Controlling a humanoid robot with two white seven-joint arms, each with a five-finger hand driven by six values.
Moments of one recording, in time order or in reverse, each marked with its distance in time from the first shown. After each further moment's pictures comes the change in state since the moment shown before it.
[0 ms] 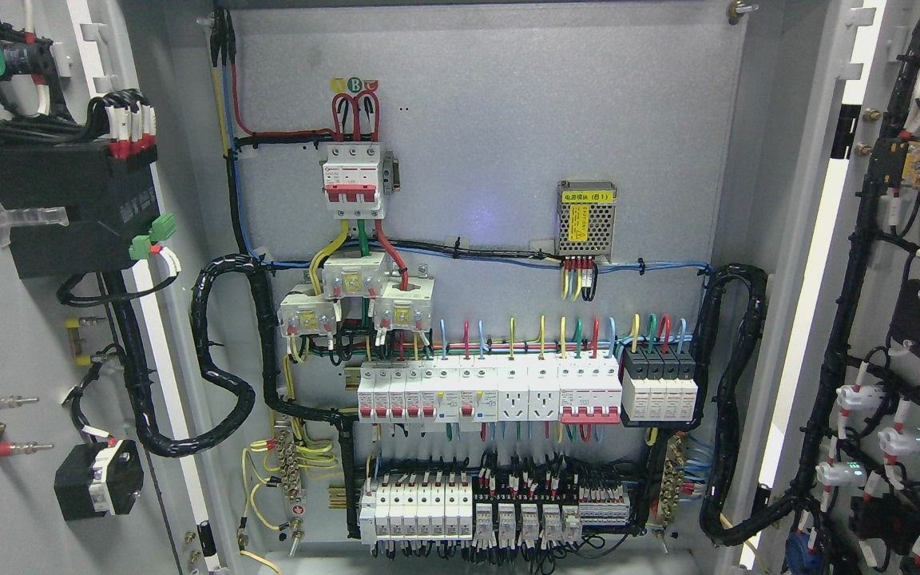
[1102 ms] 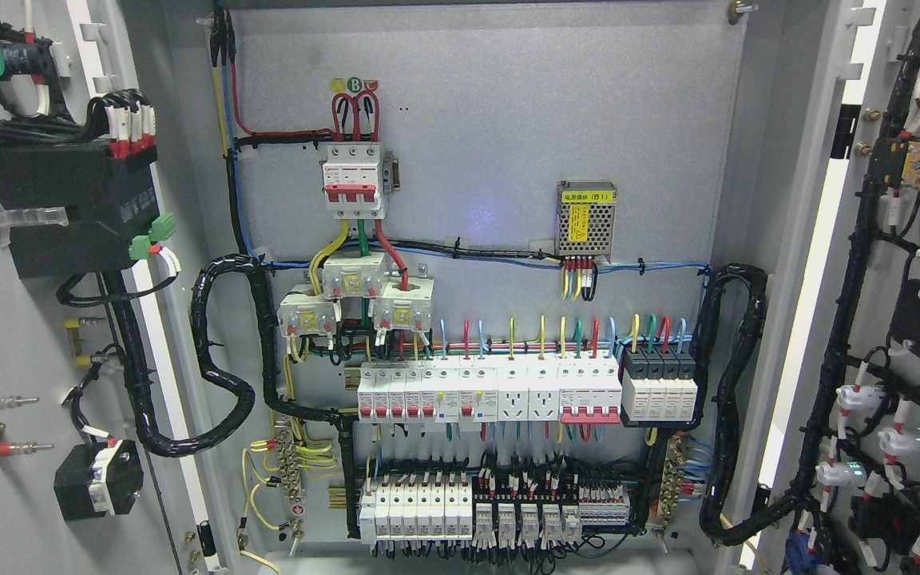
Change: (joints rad) left arm -0.037 0.033 0.014 -0.004 0.128 0.000 0.005; right arm 0.026 -0.118 -0.047 0.000 -0.148 0.004 0.023
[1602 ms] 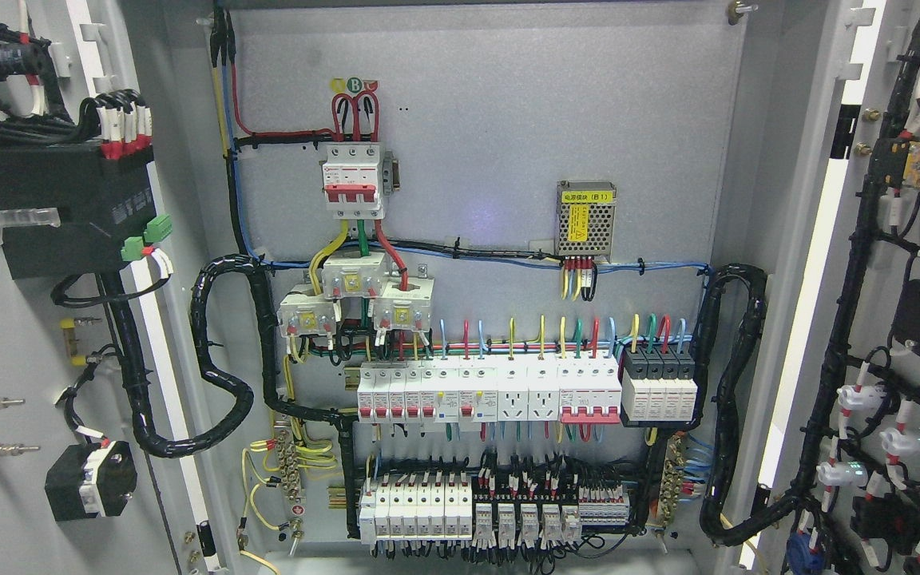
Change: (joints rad) left arm 0.012 0.018 0.037 0.004 0.057 0.000 -0.006; right arm 0.013 -0.027 -0.023 0.026 -0.051 0.004 0.043
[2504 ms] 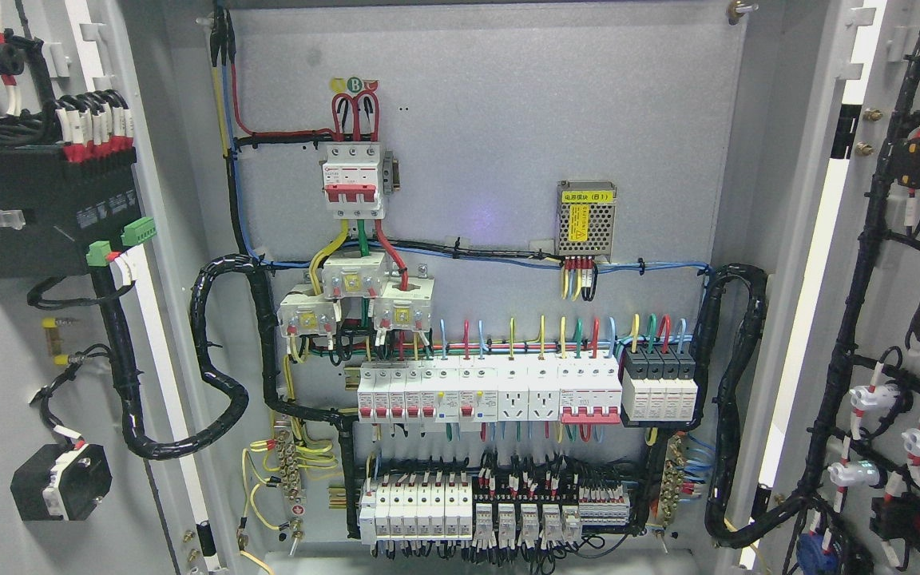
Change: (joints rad) left arm 0.064 0.040 0.116 0.022 0.117 0.000 -0.001; right arm 0.032 -0.048 -0.056 0.022 -0.103 0.002 0.039
